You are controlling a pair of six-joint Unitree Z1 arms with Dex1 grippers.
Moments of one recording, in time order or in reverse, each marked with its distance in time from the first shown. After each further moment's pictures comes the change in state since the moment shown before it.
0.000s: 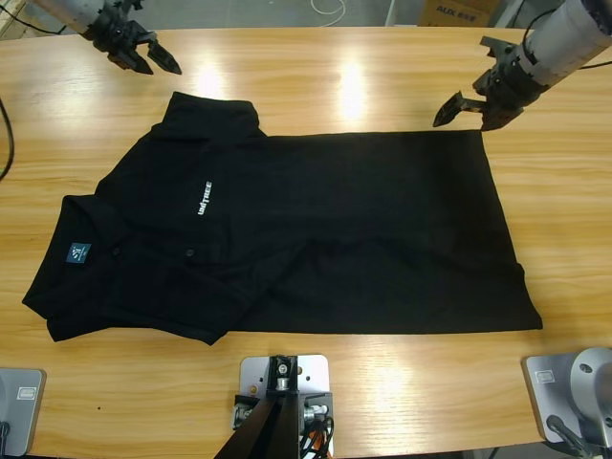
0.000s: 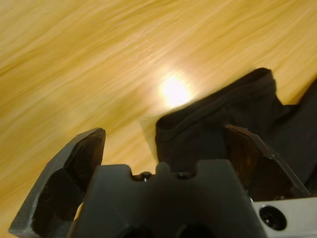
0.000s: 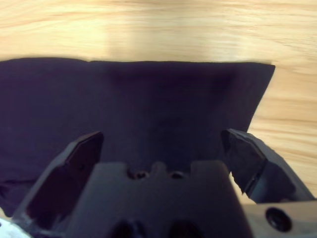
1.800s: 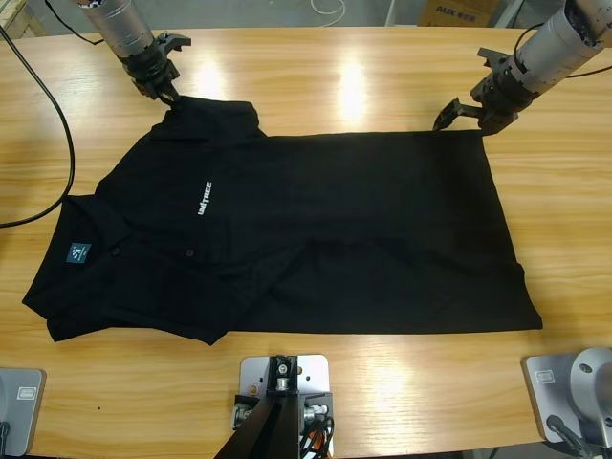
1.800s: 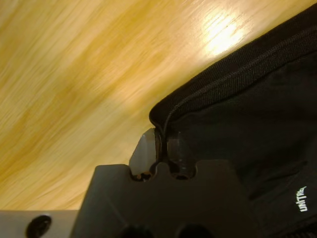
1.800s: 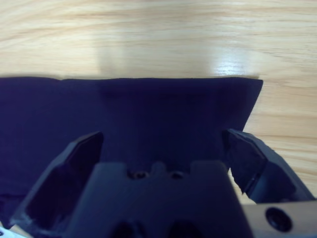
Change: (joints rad) arm 0 -0.163 0.121 -0.190 0.238 0.311 0.056; arm 1 -0.039 0.057 -0.001 -0.035 0.000 -0.001
